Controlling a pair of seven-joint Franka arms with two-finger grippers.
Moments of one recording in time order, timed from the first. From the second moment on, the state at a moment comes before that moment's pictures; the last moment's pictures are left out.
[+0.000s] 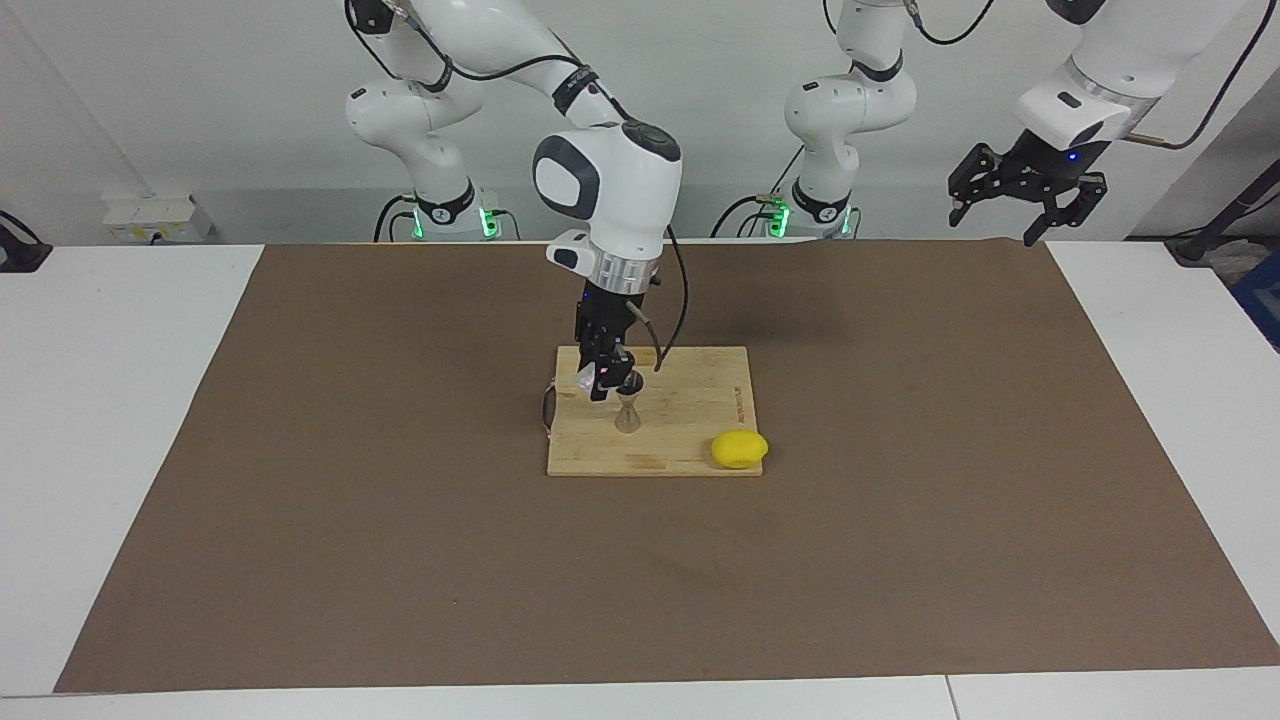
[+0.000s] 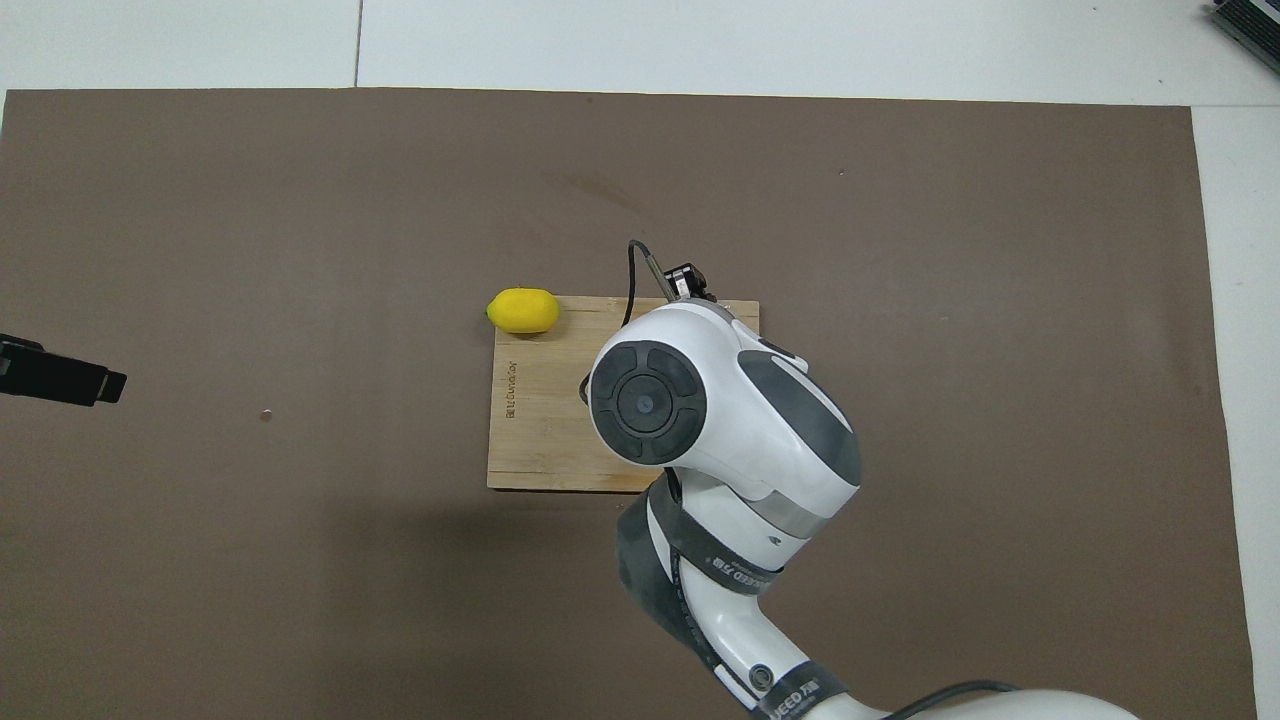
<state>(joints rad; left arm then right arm) 0.14 -0.10 -0.15 -1.60 -0.07 1.48 0.26 0.55 0.28 0.07 -1.72 -0.47 2.08 2.05</state>
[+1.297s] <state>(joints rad) 0.13 -0.10 -0.16 -1.60 -0.02 1.56 -0.04 0.53 0.27 0.07 -1.74 -0.39 2.08 2.05</state>
